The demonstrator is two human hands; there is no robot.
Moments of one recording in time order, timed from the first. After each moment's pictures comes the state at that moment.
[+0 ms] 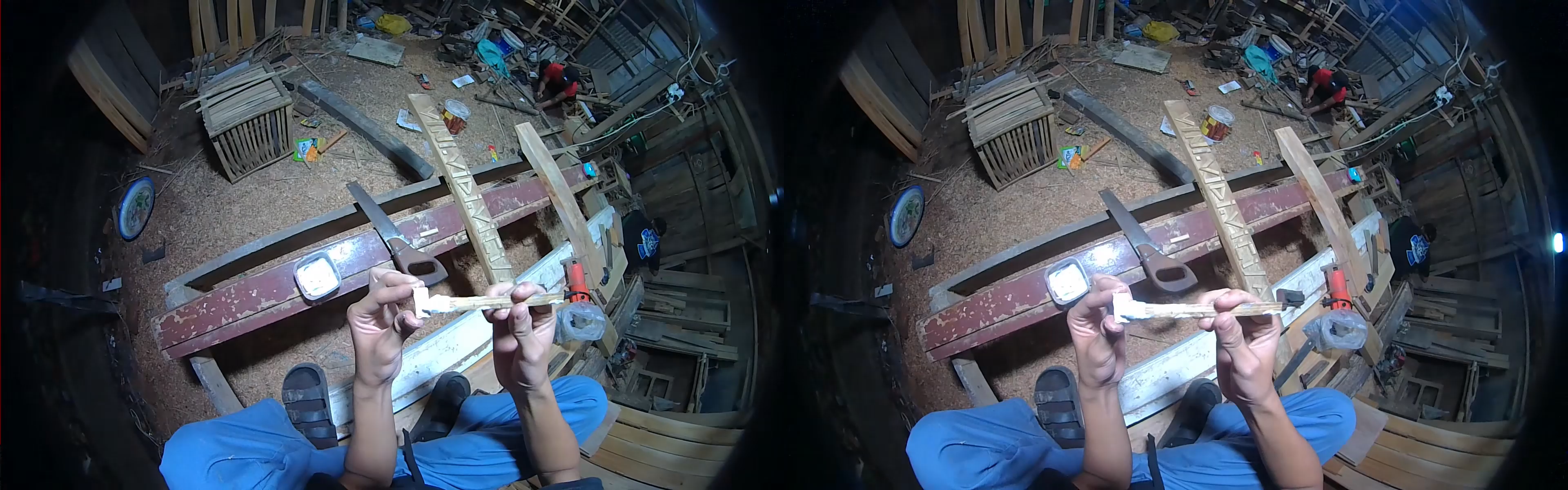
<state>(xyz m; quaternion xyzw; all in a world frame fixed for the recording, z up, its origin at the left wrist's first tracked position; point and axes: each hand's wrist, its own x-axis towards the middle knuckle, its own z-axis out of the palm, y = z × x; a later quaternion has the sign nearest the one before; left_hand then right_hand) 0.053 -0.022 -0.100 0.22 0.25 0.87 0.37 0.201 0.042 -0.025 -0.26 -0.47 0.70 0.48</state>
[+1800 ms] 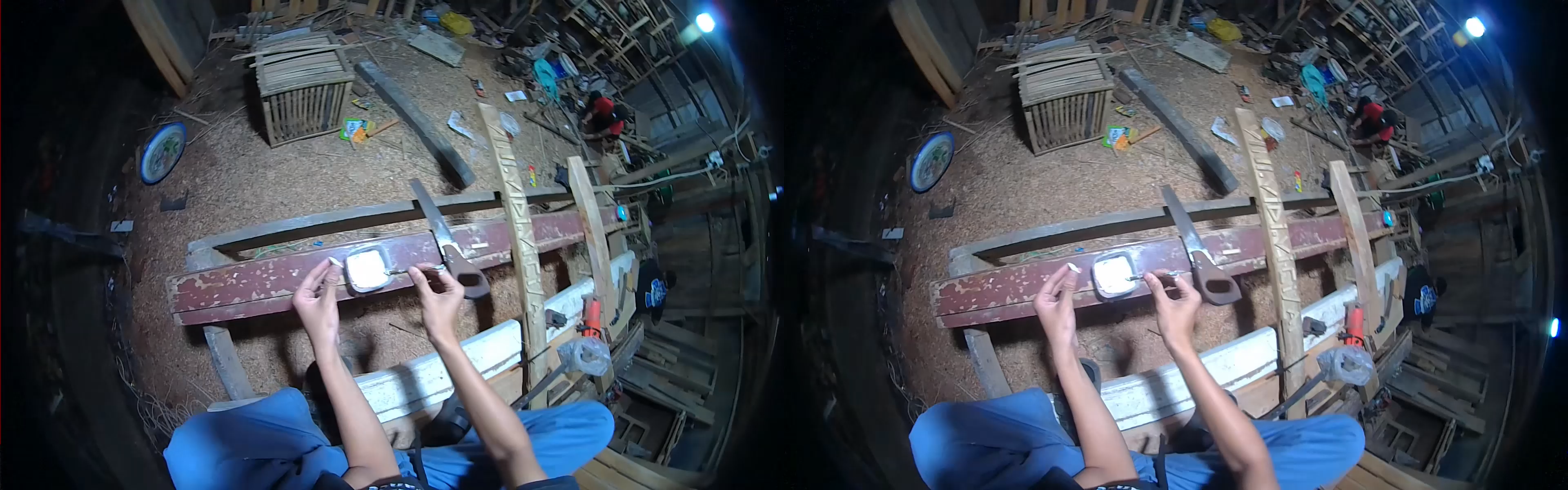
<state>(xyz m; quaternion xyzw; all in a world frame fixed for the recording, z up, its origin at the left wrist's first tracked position) -0.083 -0.089 -0.234 -0.02 0.62 0.75 0.22 0.052 0.039 -0.215 -0.46 -0.64 0.52 0.33</state>
